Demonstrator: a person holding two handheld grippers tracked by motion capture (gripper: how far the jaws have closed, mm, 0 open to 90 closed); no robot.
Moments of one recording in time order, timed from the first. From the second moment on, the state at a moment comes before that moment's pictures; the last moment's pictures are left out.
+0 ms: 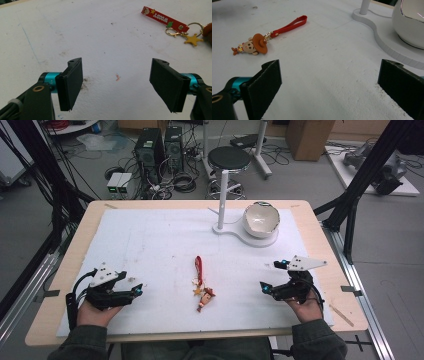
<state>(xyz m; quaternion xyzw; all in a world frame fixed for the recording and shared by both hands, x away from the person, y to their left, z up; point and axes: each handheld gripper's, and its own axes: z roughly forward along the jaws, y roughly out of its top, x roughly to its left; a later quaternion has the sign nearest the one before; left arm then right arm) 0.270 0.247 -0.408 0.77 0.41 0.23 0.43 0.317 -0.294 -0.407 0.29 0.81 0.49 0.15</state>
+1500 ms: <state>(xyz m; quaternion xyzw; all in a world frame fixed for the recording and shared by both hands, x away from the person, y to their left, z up) 0.266 0.246 -0.407 0.77 0.40 0.23 0.43 0.322 -0.274 -0.397 0.29 0.82 0.48 0.13</state>
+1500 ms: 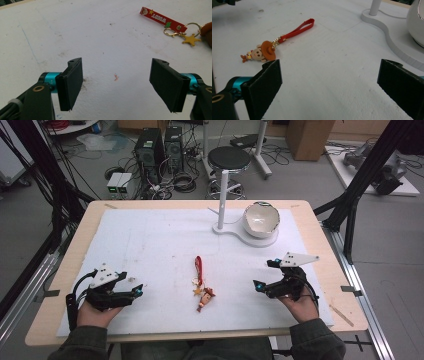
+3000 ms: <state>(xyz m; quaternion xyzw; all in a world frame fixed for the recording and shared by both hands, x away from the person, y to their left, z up) 0.266 0.247 -0.406 0.77 0.41 0.23 0.43 0.364 -0.188 -0.351 0.29 0.83 0.47 0.04</state>
